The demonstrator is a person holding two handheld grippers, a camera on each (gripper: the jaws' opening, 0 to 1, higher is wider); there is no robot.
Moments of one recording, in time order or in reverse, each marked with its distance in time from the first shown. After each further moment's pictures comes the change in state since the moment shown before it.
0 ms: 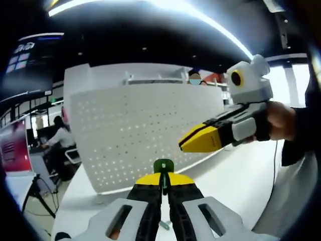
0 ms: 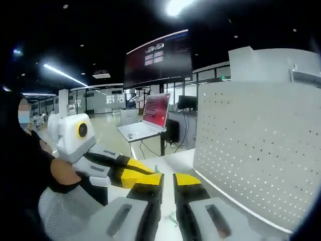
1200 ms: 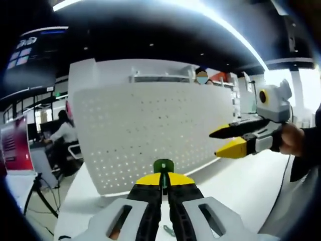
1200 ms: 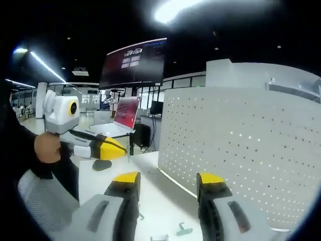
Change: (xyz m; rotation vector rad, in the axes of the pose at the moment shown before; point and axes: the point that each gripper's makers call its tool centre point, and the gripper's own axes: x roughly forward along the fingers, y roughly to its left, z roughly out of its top) left arm 0.025 0.027 0.025 -0.023 0.017 0.050; right arm -0.035 -0.057 -0.011 -0.017 -0.023 -0.208
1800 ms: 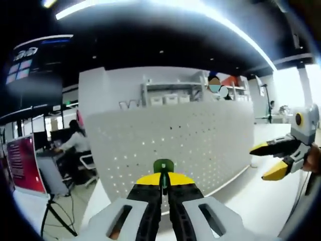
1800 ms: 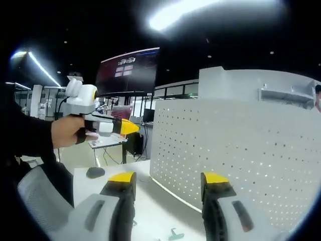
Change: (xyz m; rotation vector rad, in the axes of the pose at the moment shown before) left arm 0.038 0.064 0.065 0.014 -0.060 0.100; right arm -0.012 -0.017 0.020 -0.007 -0.065 -0.061
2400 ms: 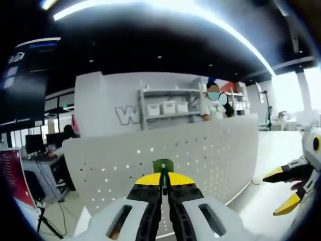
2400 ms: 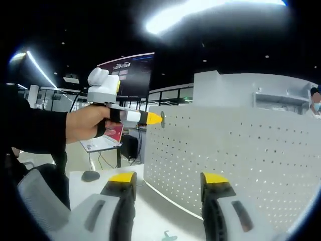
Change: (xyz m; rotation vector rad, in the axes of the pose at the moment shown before) left arm 0.073 -0.029 0.049 -0.028 -0.036 -0.030; right arm -0.007 -0.016 0.012 -0.003 -0.034 -0.045
